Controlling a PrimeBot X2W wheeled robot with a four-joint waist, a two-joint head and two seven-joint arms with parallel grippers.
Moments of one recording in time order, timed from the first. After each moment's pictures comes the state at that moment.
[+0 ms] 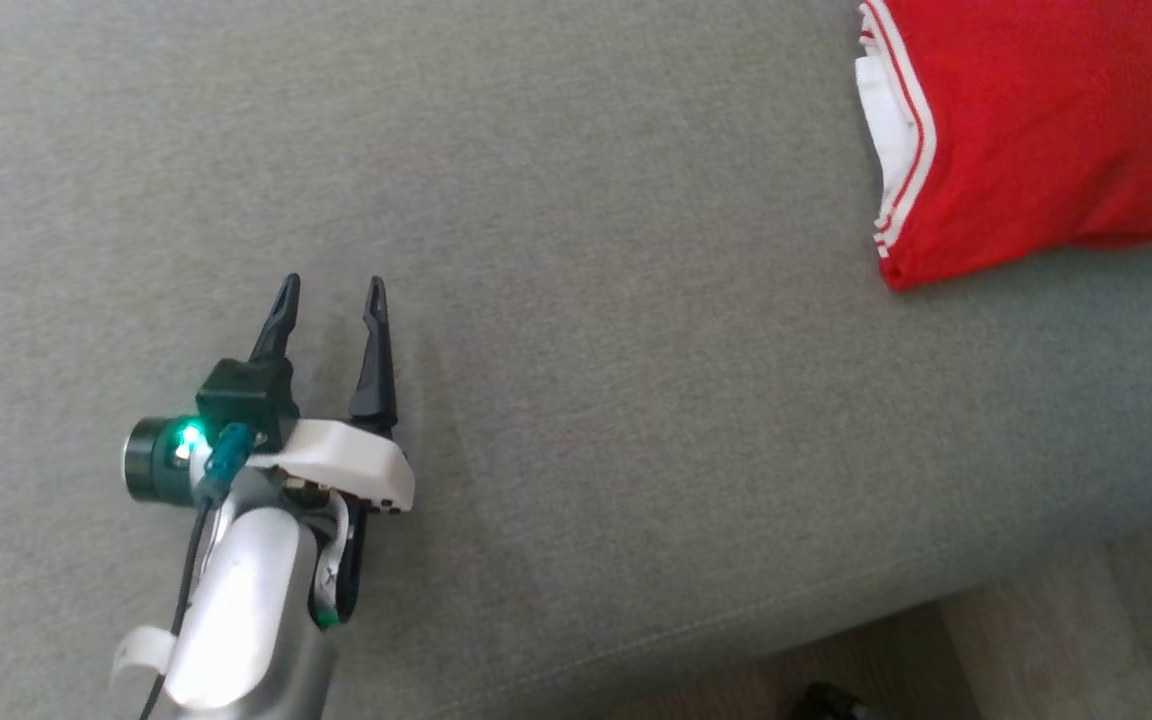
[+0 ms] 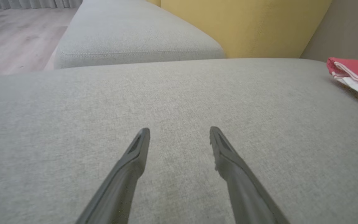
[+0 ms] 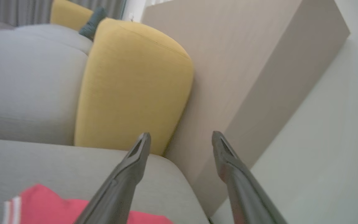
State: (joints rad) left arm -0.31 0.04 -0.24 0.37 -0.12 0.10 -0.26; right arm -0.97 -0.33 -0.25 0.87 -0.30 0.12 -0.25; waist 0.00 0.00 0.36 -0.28
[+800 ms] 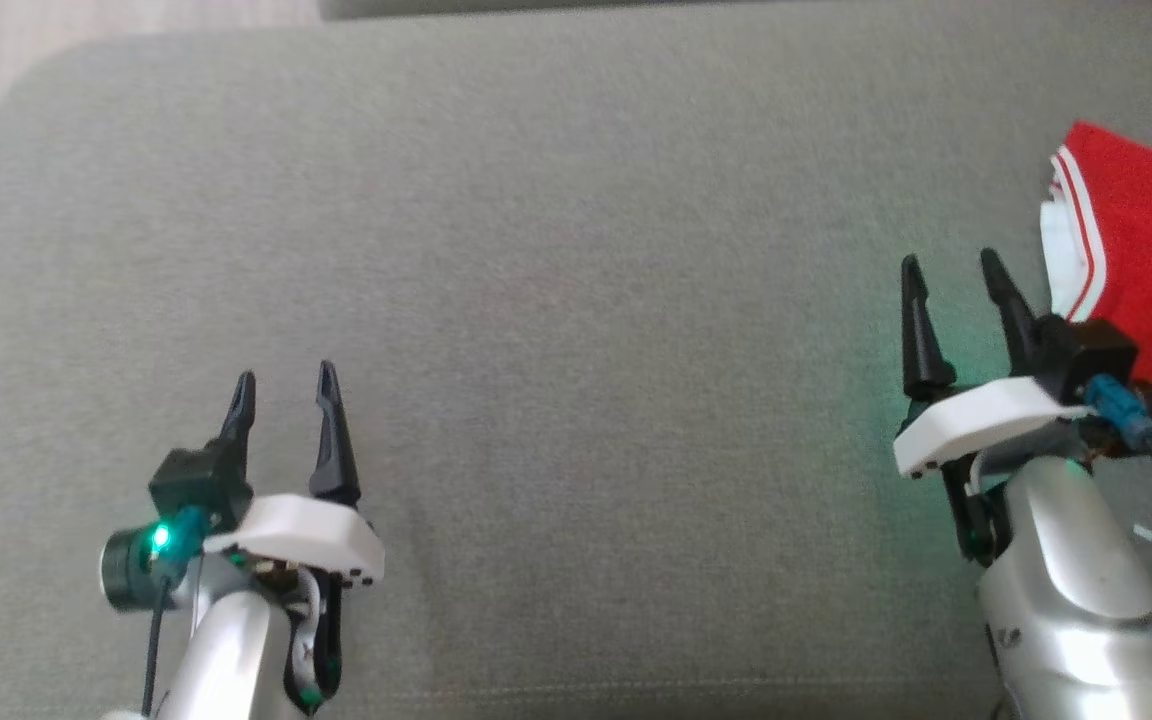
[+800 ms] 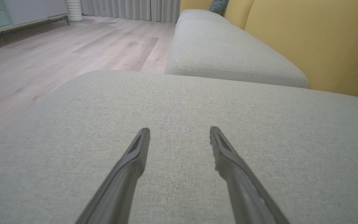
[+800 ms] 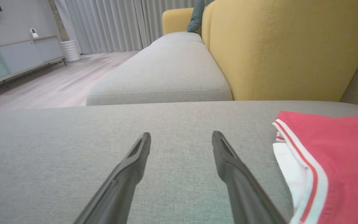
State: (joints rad) left arm -0.17 0.04 -0.18 0.33 -0.21 0.14 -0.26; right arm -0.44 -0.05 -0.02 0.64 0.04 0.12 -0.26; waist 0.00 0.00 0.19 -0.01
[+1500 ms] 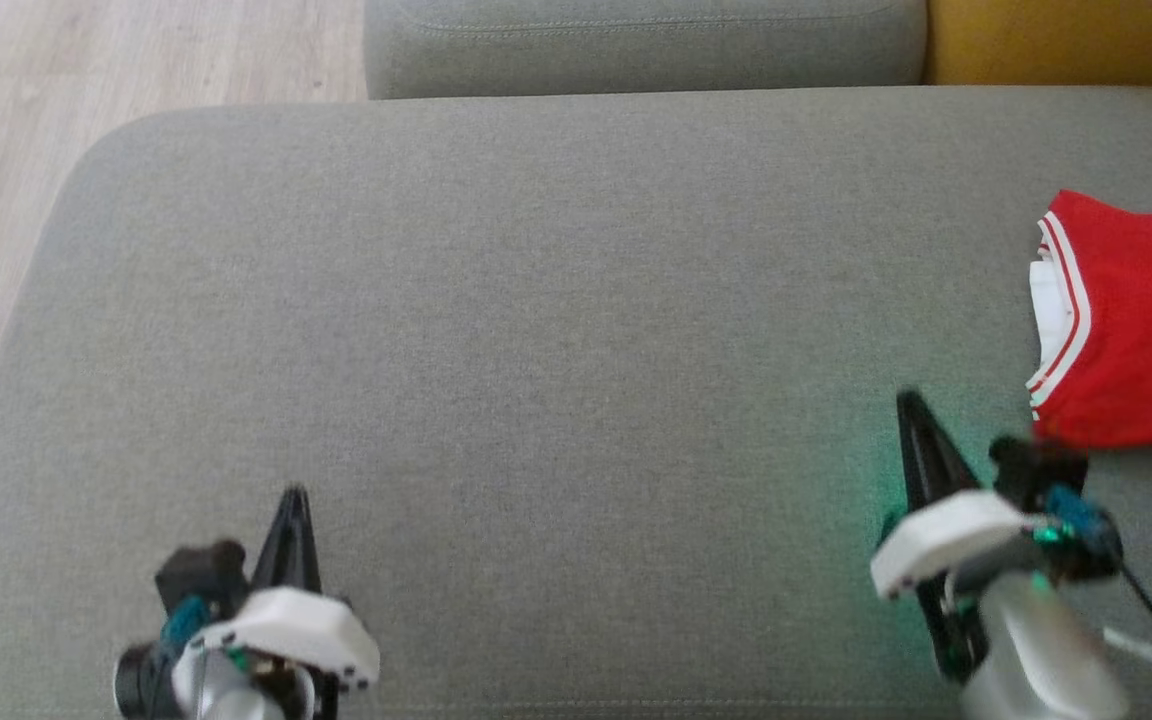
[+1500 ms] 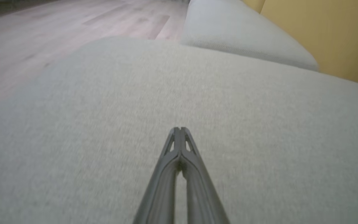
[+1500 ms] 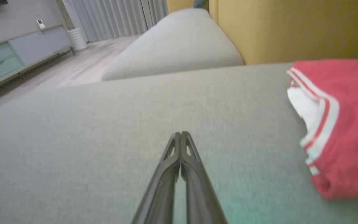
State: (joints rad) left arm -0.05 0.03 -0.15 0.42 -0.25 0.09 -0.25; right arm -0.29 -0.04 0.04 0.69 0.12 0.12 -0.25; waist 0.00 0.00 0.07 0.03
